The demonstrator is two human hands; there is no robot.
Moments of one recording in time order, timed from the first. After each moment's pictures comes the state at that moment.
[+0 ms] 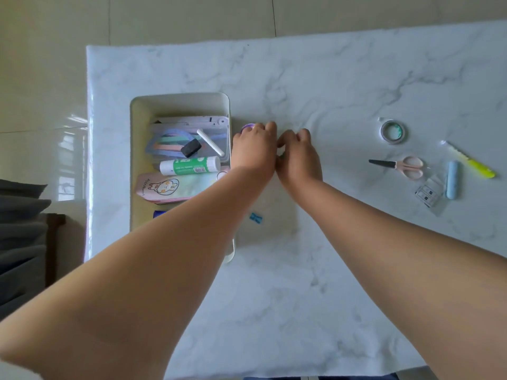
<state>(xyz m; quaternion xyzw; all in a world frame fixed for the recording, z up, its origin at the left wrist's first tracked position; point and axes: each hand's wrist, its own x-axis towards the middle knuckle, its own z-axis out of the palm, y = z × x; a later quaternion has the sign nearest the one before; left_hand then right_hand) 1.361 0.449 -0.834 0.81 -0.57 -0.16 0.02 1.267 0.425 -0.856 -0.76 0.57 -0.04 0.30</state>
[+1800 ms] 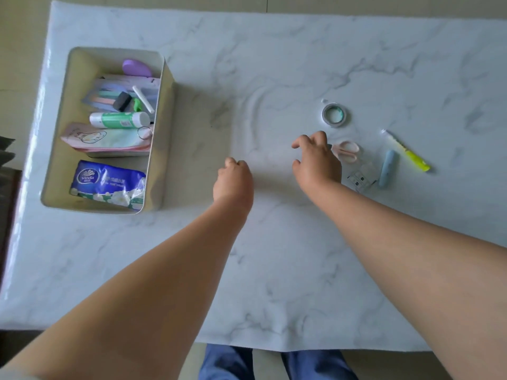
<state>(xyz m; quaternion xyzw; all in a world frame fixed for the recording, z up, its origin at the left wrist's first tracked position) 1.193 0.492 -0.862 0.88 -0.38 -0.27 -0.06 1.076 0.382 -0.874 -0.83 0.51 0.06 0.21</state>
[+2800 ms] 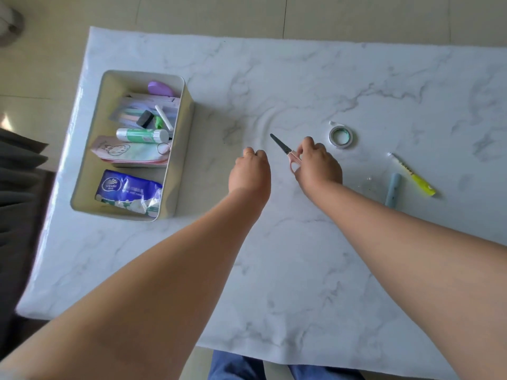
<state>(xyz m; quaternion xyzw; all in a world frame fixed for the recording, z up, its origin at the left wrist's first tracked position) 1.186 0.445 -0.818 0.88 -0.40 -0.24 -0.02 1.093 0.352 -0.868 -0.84 0.50 0.06 0.20</state>
